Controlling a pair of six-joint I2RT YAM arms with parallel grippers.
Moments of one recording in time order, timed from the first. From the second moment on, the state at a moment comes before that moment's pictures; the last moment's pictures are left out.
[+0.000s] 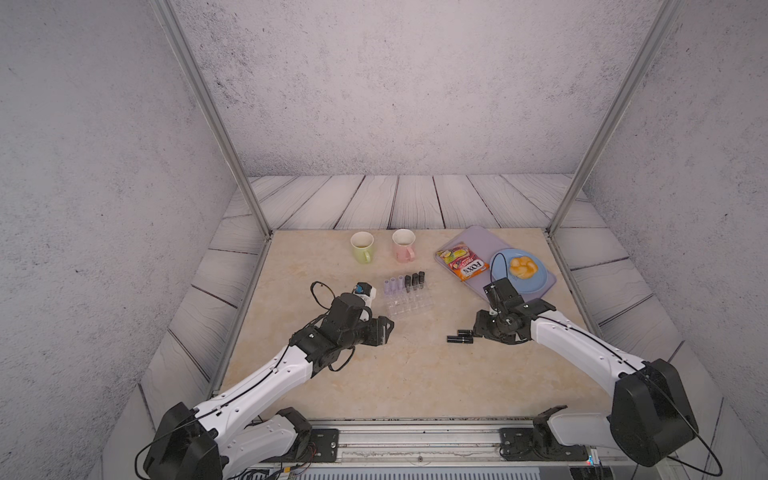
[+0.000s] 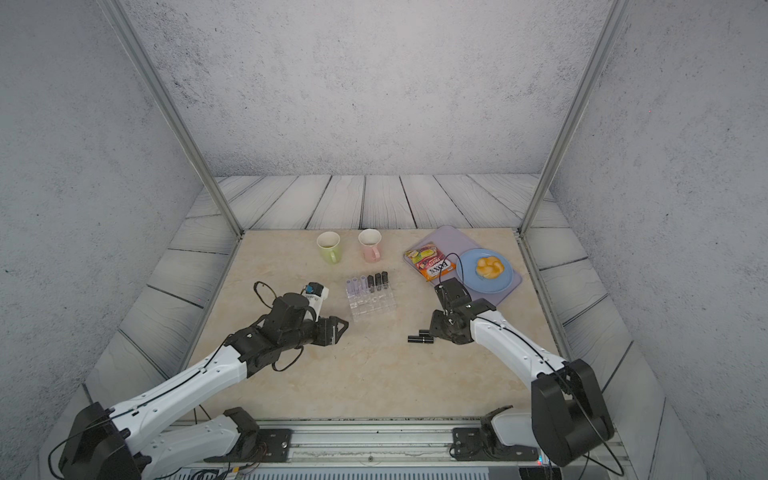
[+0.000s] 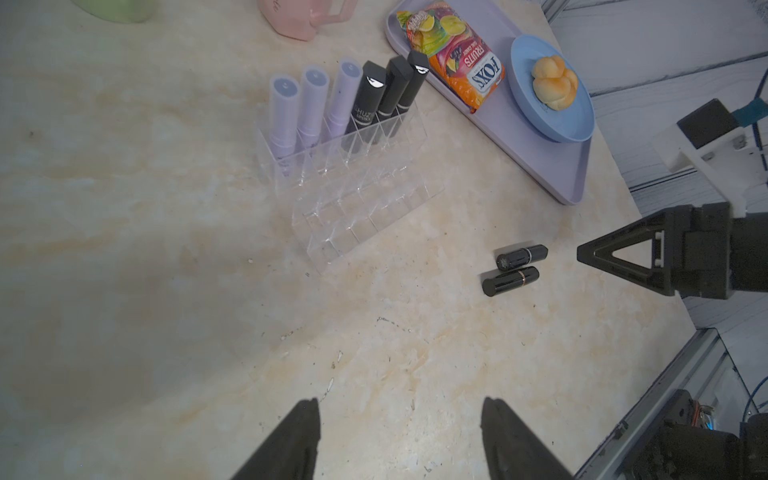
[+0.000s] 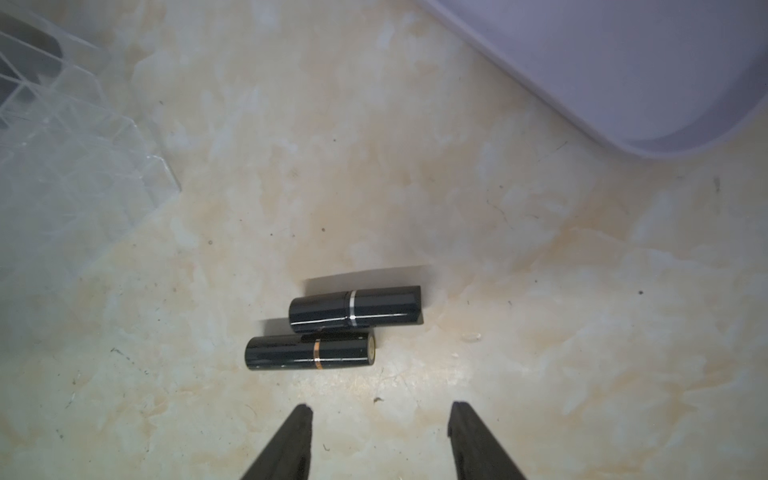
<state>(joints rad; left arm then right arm) -0.67 1.07 0.69 -0.31 0.11 -0.49 0.41 1.33 0.84 -0.70 -0.02 0.65</state>
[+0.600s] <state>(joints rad) -0.68 1.07 0.69 -0.31 0.09 -0.48 0.41 1.44 0.76 -0.53 -0.05 1.02</state>
